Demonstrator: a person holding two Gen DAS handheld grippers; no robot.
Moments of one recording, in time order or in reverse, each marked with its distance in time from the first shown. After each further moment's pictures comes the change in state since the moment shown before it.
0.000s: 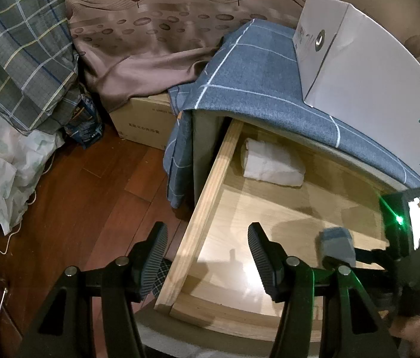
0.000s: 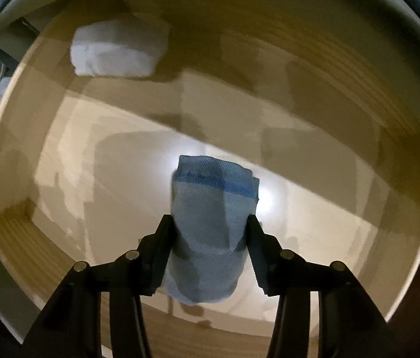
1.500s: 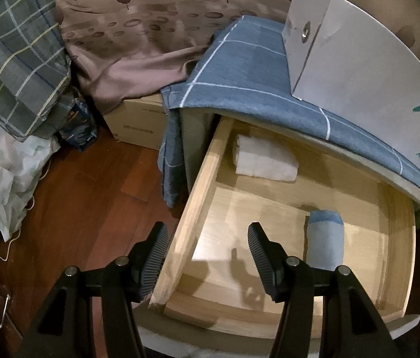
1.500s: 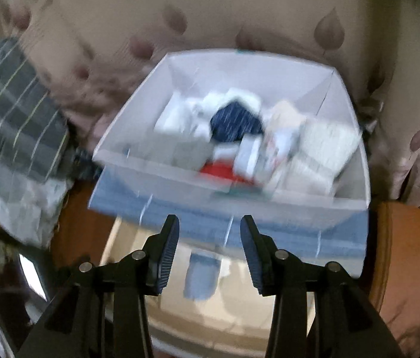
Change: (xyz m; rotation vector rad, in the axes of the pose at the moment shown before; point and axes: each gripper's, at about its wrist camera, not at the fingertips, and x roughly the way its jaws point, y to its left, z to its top) left arm 0.000 -0.008 -0.002 0.031 0.001 -0.010; right arm -0.231 -0.061 0.012 0.132 -0.431 0.127
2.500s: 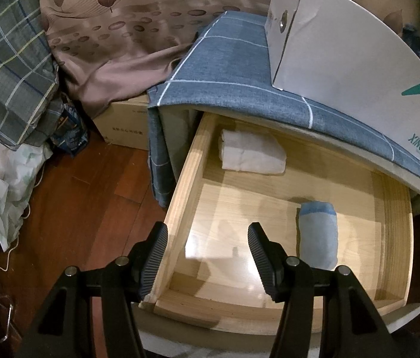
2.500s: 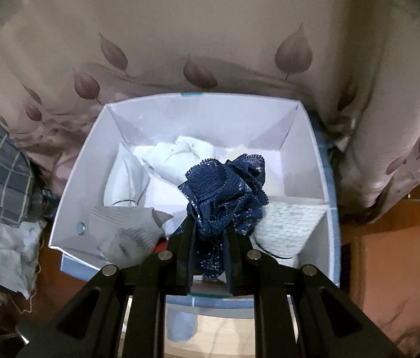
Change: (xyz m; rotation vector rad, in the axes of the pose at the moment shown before) left arm 0.003 -0.013 -0.001 0.059 0.014 -0.031; right arm 0.019 -0.035 0.084 0.144 -0.050 -0.155
